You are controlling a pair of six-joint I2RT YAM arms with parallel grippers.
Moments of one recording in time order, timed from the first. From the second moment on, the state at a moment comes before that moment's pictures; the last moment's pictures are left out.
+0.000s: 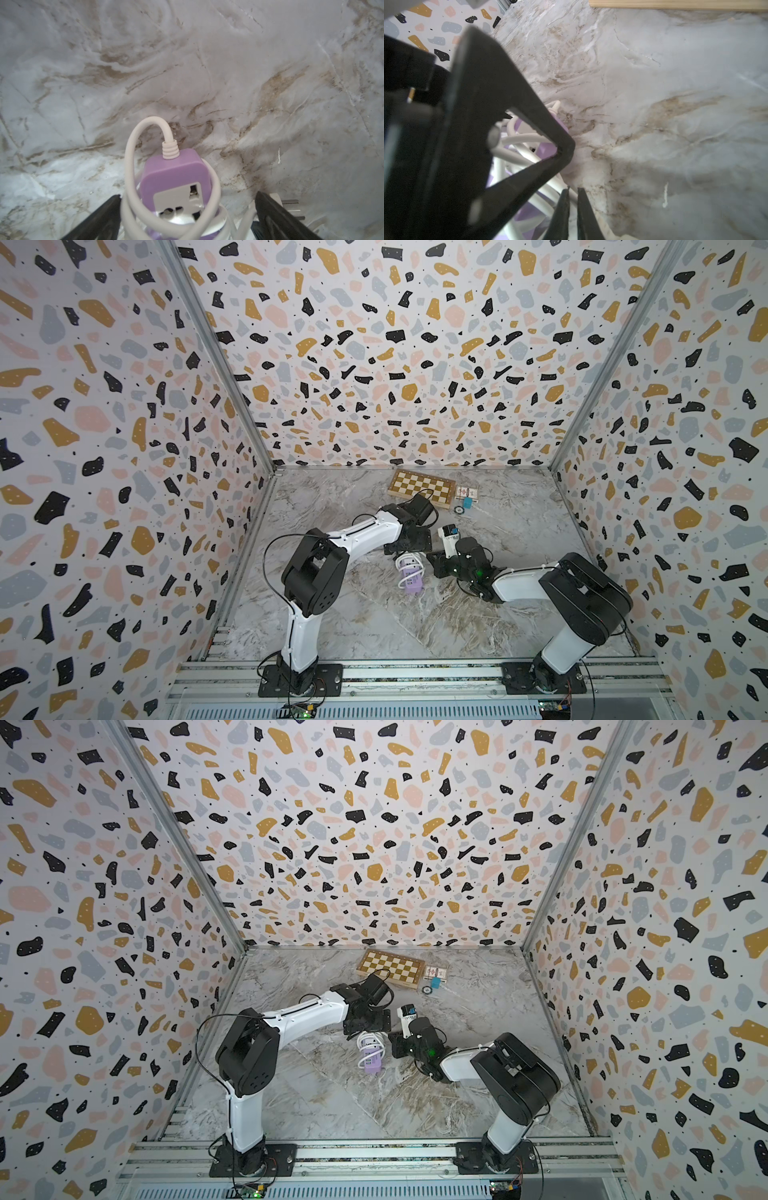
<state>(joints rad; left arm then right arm) -0.72 1.98 1.52 -0.78 -0.08 -0.71 0.67 1.67 0.58 0.56 -0.14 0.44</state>
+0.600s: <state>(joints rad) -0.73 1.98 1.50 -0.71 -0.08 -0.71 0.63 1.67 0.58 0.46 -0.14 0.29</state>
